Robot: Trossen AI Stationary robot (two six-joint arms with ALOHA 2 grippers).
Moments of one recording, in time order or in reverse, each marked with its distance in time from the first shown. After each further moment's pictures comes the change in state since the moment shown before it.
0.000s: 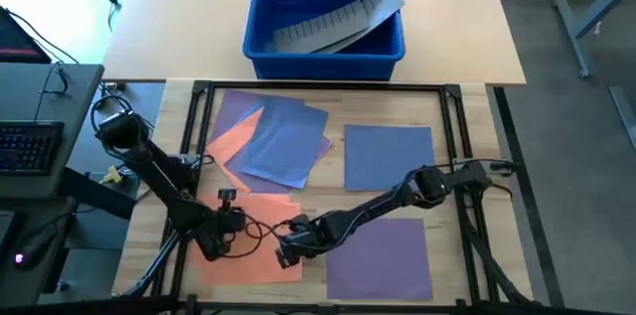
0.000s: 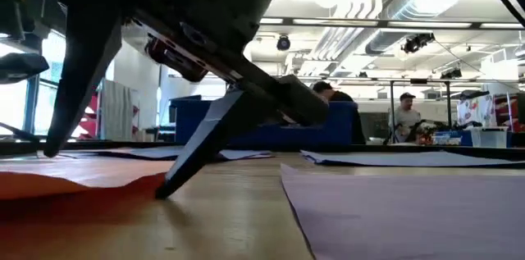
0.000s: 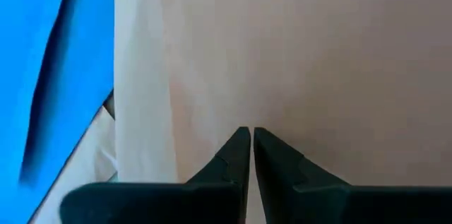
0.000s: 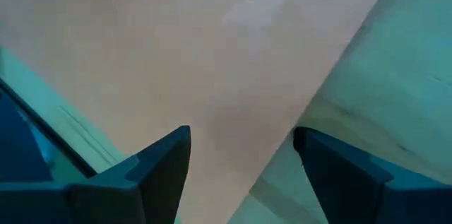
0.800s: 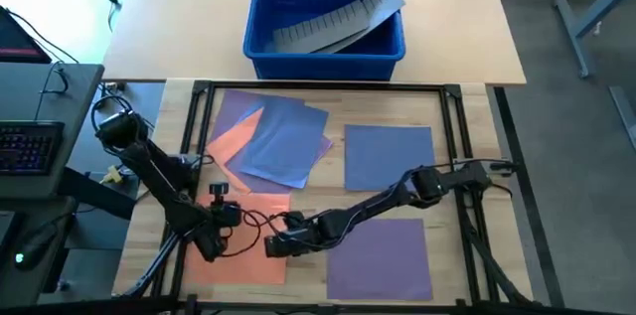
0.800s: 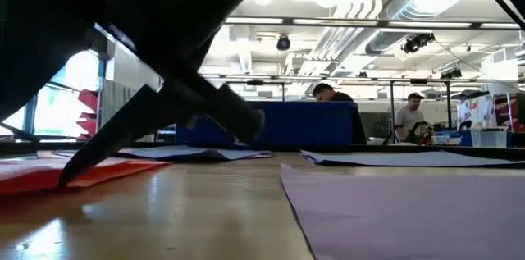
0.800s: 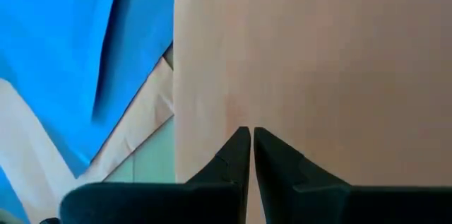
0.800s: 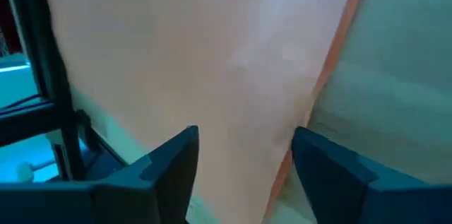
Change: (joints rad) left arm -0.001 -0.002 0.122 -0.308 0.017 -0.124; right arm -0.020 0.027 -0.006 0.273 0.093 0.216
